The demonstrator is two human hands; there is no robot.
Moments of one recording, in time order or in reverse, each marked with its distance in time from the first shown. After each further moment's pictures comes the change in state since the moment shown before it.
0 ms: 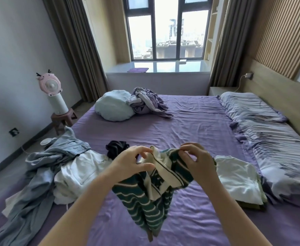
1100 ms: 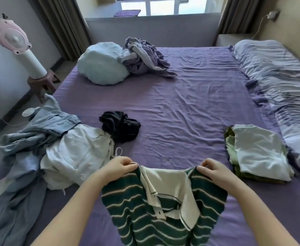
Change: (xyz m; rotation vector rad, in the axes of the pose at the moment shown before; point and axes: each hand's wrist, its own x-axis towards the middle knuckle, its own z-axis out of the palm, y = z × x) left_hand 0.054 -0.202 0.041 -0.125 -0.379 -0.483; right_hand 0.002 0.158 0.093 -0.081 -0.582 0.713
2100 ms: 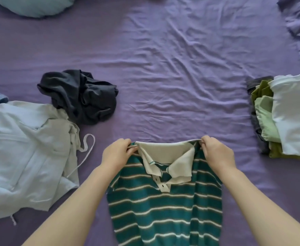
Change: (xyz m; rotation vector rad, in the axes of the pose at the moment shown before) left_hand 0.255 -0.125 0.081 0.480 0.115 0.065; right_hand 0.206 0.120 0.101 -0.678 0.258 0.161
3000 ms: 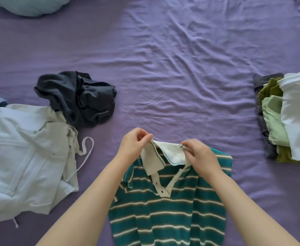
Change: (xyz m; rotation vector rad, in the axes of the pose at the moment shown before) left_hand 0.029 0.057 -0.012 -0.653 0.028 -0.110; right_hand 0.006 -0.035 0.006 0.501 -0.032 -0.221
